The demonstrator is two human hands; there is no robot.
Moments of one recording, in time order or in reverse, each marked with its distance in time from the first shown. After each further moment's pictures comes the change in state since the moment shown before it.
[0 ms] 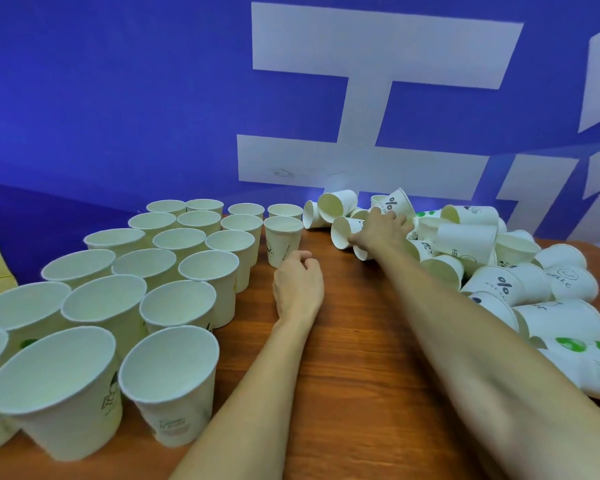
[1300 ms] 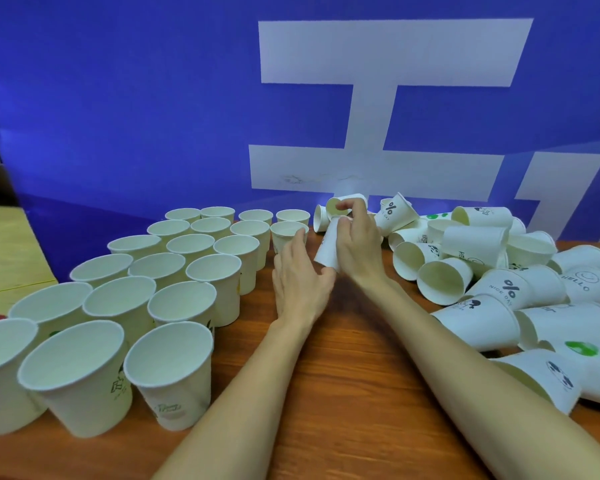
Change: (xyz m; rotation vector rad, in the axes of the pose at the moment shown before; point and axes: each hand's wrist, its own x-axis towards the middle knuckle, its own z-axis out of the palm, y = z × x) left_hand -0.003 -0.001 -0.002 0.226 0.091 0.342; right_hand -0.081 -0.018 -0.013 0.982 0.278 -0.453
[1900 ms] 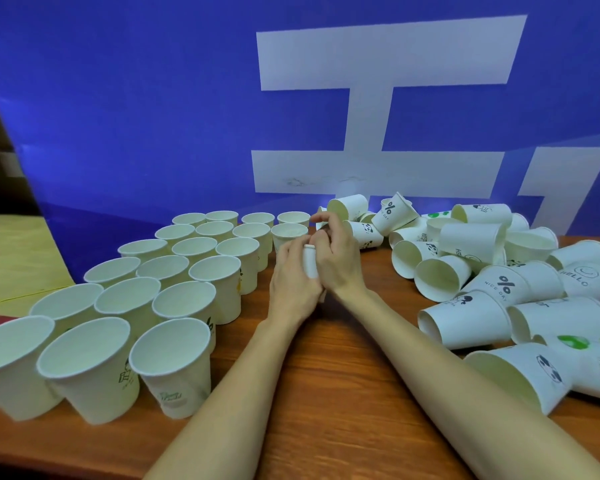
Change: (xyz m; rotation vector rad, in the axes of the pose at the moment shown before) left_hand -0.003 -0.010 -0.011 -0.127 -0.083 0.088; right_hand -0.024 -0.011 0.013 0.221 -0.073 -0.037
